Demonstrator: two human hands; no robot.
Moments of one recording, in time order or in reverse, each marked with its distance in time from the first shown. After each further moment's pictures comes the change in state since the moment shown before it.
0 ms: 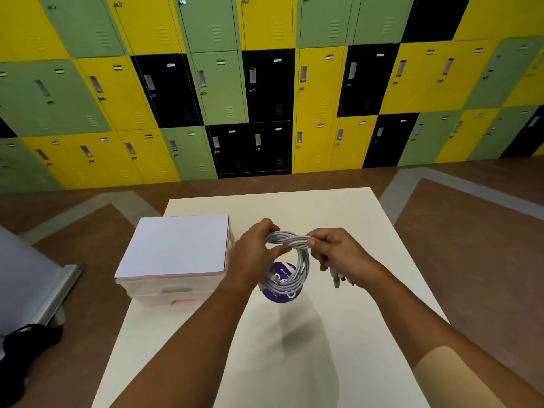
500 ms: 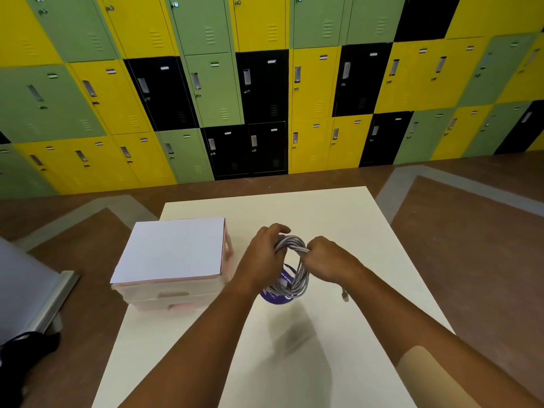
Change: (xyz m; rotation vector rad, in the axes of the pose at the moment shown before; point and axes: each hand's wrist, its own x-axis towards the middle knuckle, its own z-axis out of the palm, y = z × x) left_hand 0.001 0.008 0.017 -0.037 -0.107 0.064; right_hand 0.010 -0.011 0.020 -0.600 0.033 0.341
